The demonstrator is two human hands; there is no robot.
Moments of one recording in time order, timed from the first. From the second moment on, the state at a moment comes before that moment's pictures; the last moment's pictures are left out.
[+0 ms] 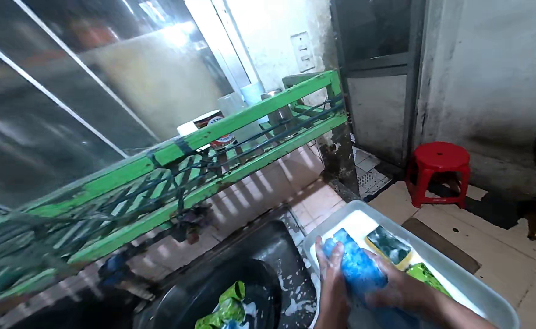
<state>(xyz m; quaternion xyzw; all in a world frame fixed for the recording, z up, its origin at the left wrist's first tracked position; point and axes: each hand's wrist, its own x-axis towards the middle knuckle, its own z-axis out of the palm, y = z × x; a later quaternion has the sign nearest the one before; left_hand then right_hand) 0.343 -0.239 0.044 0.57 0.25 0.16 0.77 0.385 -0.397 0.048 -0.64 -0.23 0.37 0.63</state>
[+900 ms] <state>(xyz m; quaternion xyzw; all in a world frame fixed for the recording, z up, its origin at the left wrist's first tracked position) 0.350 -0.181 0.107 0.63 0.21 0.33 0.67 0.388 -0.353 0.076 -0.89 -0.29 0.25 0.27</state>
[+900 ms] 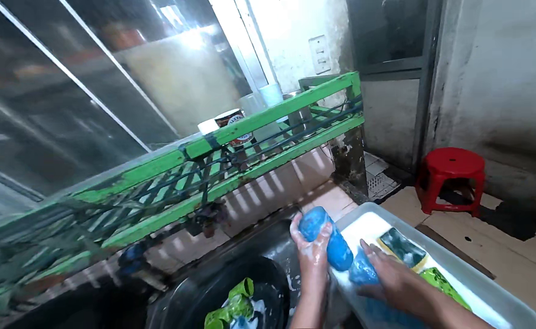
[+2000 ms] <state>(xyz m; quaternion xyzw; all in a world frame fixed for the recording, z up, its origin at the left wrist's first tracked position) 0.312 -0.174 0.122 0.69 0.22 -0.13 0.68 0.446 -0.384 0.018 -0.91 -0.28 0.28 0.09</state>
